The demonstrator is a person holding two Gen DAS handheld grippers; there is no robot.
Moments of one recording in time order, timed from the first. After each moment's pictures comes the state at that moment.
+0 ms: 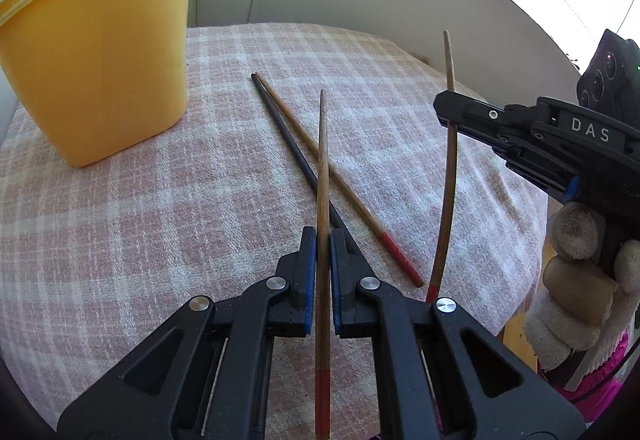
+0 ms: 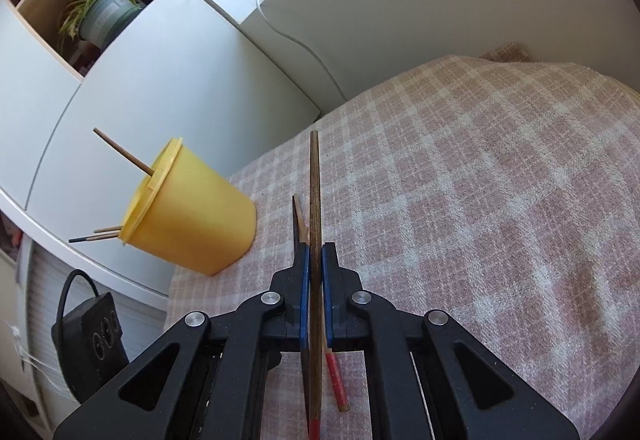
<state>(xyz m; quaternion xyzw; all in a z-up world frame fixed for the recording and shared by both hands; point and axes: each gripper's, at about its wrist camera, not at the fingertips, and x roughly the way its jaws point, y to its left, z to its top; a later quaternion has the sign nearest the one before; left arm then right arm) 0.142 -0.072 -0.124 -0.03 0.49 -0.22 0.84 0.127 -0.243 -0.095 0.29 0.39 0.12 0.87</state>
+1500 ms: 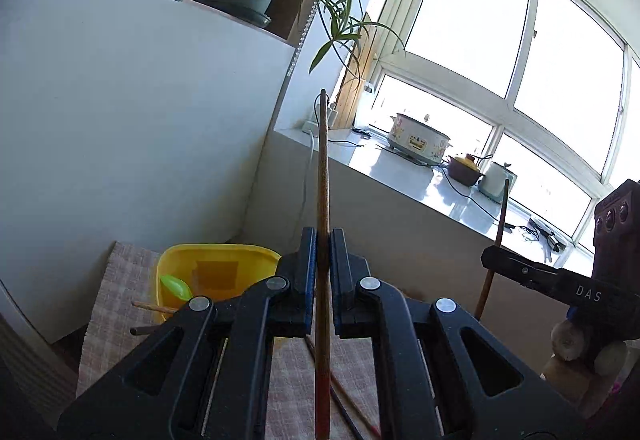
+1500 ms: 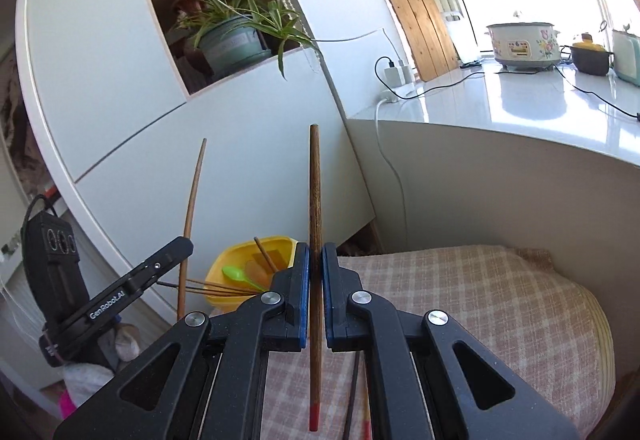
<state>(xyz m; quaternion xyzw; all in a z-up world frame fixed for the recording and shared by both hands) 0.169 0.043 0.069 -0.16 0.20 -0.16 0.95 0.125 -0.198 0.076 0.12 0.26 0.18 0.94</state>
